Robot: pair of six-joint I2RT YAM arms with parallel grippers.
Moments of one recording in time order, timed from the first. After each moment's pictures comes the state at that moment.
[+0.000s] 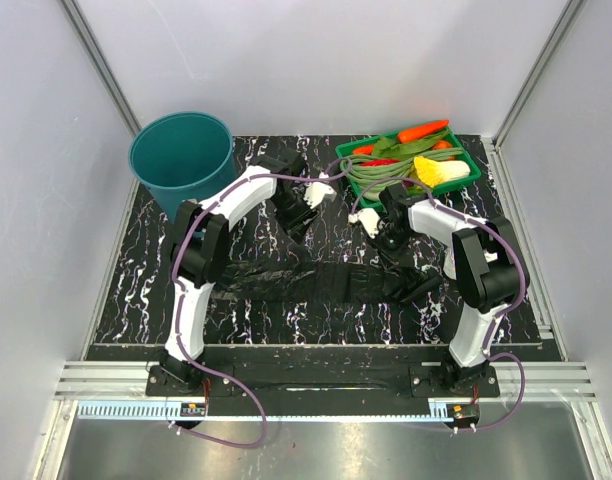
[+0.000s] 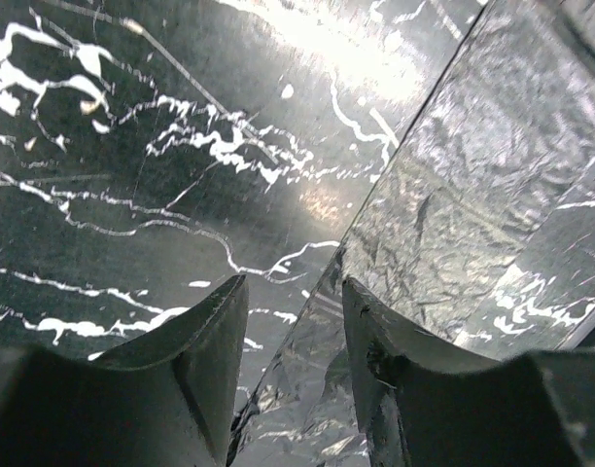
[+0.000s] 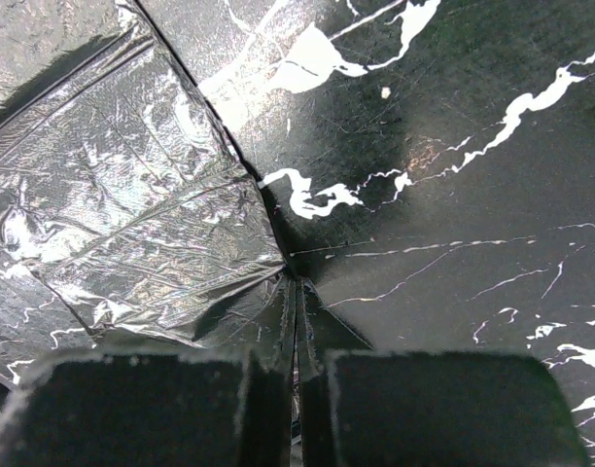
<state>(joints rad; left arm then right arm) -0.49 2.18 1.86 -1.08 0.40 0.54 0.34 1.85 1.19 -0.74 -0.25 -0.58</state>
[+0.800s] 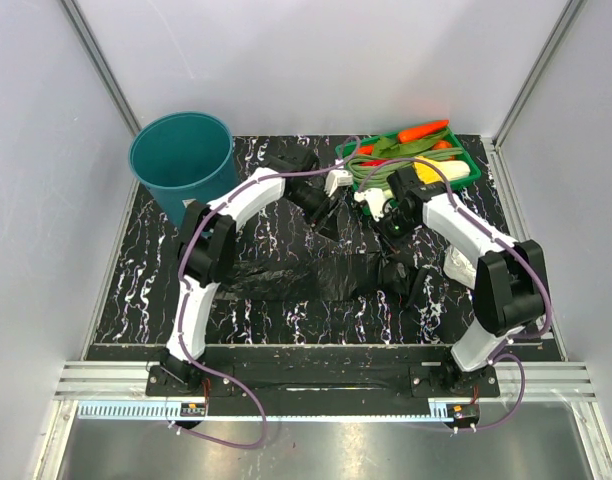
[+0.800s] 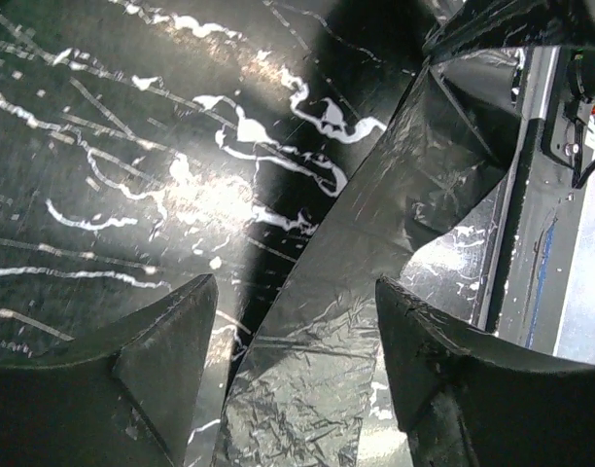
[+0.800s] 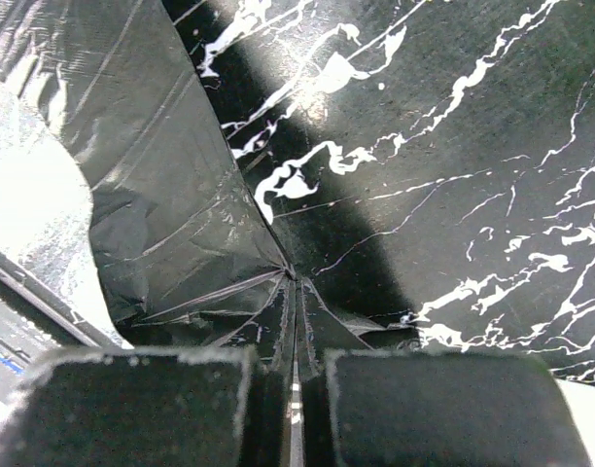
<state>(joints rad) -0.52 2.22 1.90 -0.87 0.86 0.38 0.34 1.67 1.27 -0.87 -0.29 -0.44</state>
